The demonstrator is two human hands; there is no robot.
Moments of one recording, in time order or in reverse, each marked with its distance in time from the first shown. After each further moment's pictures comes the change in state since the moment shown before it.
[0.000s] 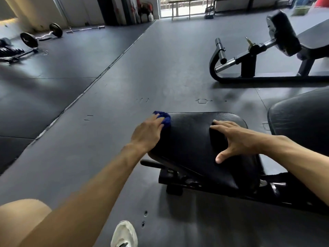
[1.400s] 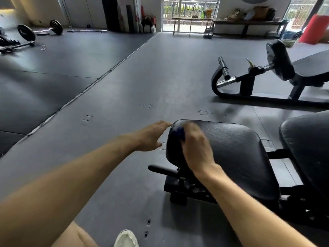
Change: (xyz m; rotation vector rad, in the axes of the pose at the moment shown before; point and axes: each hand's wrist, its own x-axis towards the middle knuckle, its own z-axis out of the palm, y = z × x) left_hand 0.005 -0.082 -0.042 -0.120 -0.429 0.261; right_hand 0.067 -0.201 0.064 0.143 0.863 0.078
